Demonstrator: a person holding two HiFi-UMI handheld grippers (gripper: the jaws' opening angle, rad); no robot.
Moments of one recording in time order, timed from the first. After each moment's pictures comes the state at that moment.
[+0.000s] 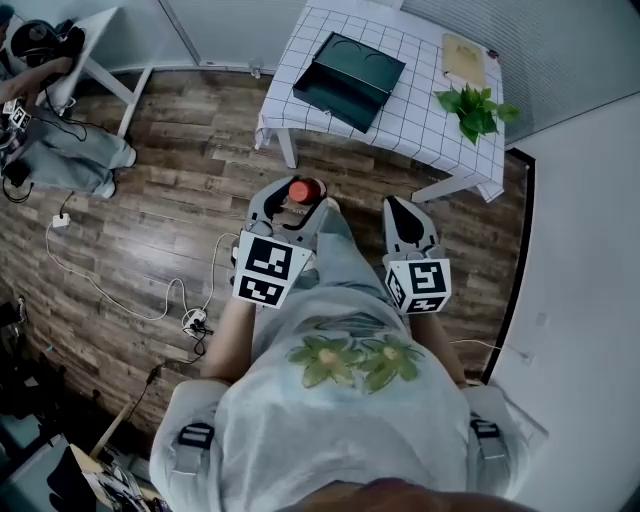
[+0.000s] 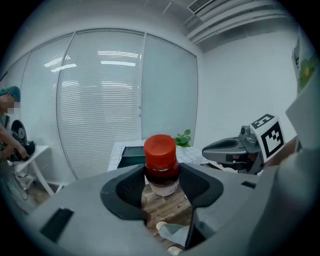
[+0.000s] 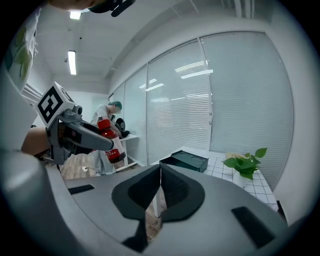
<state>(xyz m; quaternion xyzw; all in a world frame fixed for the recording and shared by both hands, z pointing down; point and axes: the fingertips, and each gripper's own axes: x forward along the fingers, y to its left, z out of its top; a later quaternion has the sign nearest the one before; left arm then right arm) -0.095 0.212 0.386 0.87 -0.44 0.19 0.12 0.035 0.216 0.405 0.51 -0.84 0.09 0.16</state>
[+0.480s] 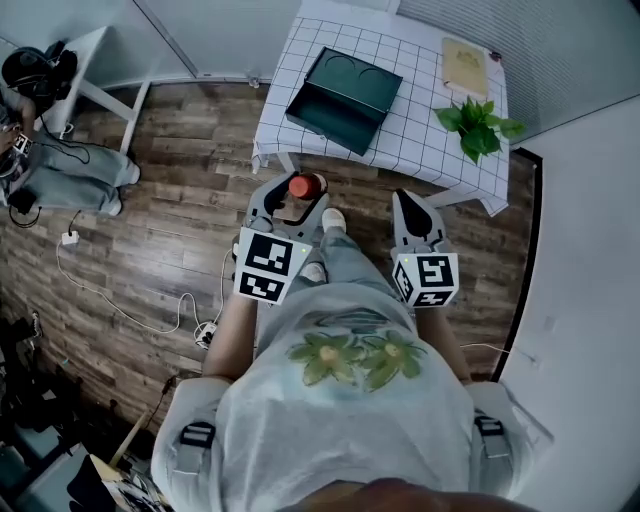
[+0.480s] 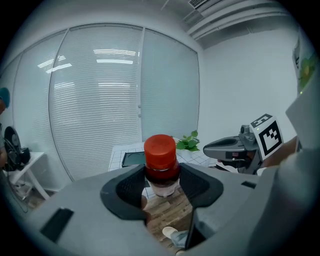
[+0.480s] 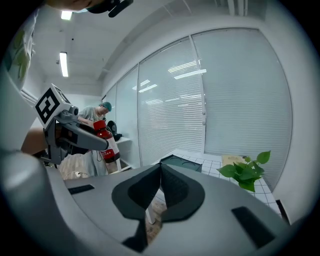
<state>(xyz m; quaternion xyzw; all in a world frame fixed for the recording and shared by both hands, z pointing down) -0.079 0.120 0.381 0.87 -0.43 0.21 0.11 0.065 0.124 0.403 0.53 -0.83 0.10 0.14</state>
